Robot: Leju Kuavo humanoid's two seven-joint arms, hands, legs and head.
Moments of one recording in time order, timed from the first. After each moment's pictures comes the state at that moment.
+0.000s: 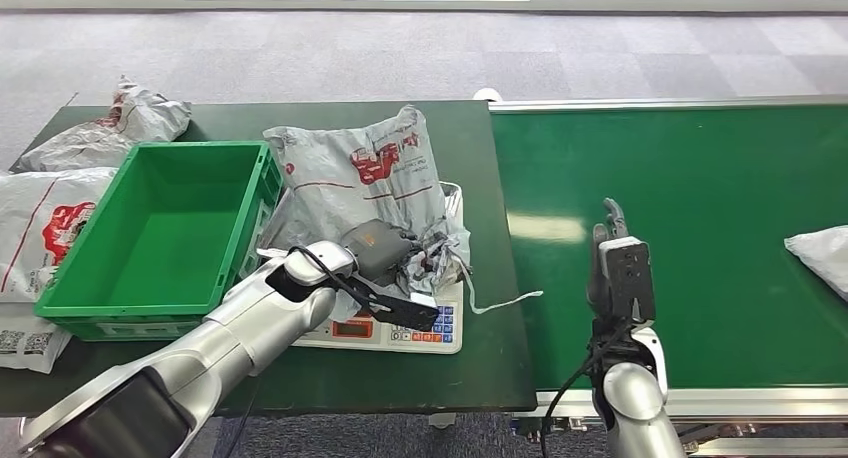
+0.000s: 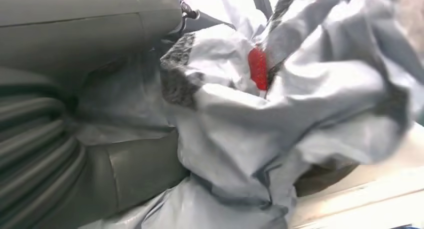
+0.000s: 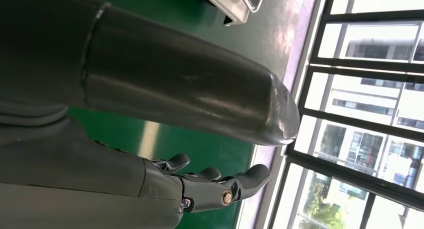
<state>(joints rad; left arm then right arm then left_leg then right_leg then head) -0.88 -0.10 -0.99 -0.49 -0.86 -0.06 -0.17 -0.09 0.01 0.07 -1.50 0.13 -0.27 -0.14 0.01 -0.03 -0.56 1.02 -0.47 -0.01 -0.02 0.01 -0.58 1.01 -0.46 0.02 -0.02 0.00</state>
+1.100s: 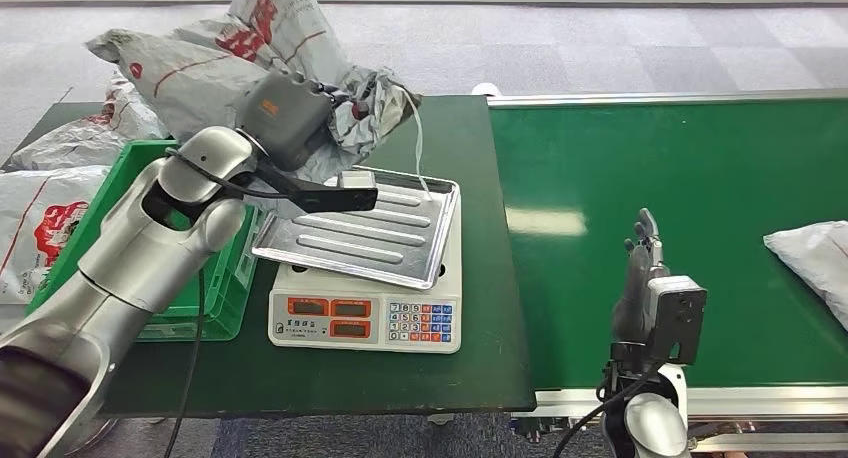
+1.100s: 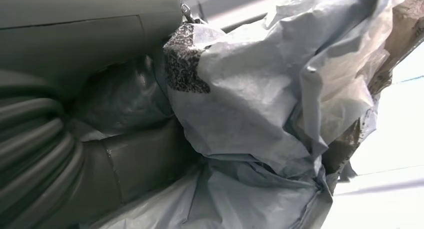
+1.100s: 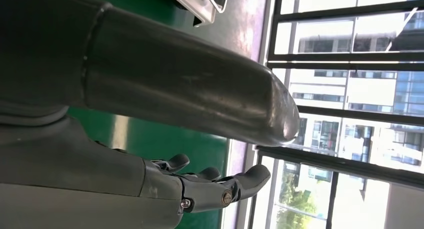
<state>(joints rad) -1.00 0.18 -0.73 -1.08 -1.01 -0.05 -0.05 0.03 0.03 0.01 -1.64 0.00 -0.26 -0.31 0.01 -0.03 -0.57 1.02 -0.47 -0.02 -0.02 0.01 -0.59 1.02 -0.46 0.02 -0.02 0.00</state>
